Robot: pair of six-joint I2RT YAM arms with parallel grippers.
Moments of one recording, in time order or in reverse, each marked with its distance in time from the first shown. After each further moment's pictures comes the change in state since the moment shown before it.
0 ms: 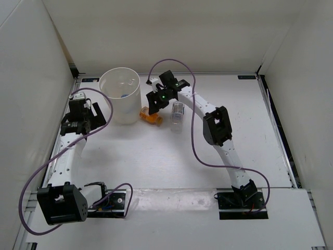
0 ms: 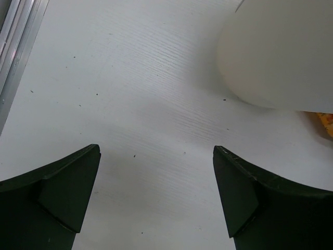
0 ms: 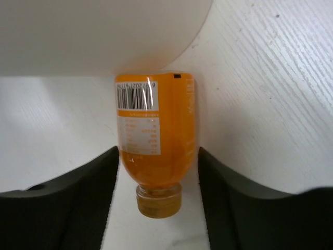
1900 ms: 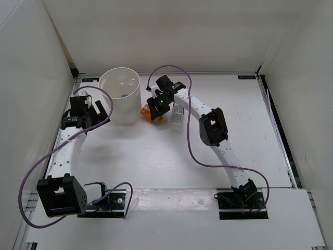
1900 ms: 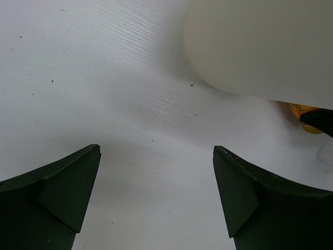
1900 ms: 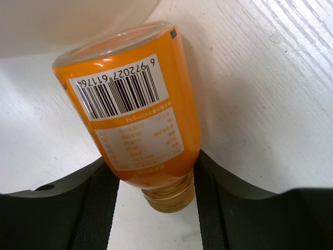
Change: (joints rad) left arm 0.000 0.077 0.057 -0.052 0.138 -0.092; right arm 0.021 0.073 0.076 -0.165 0.115 0.043
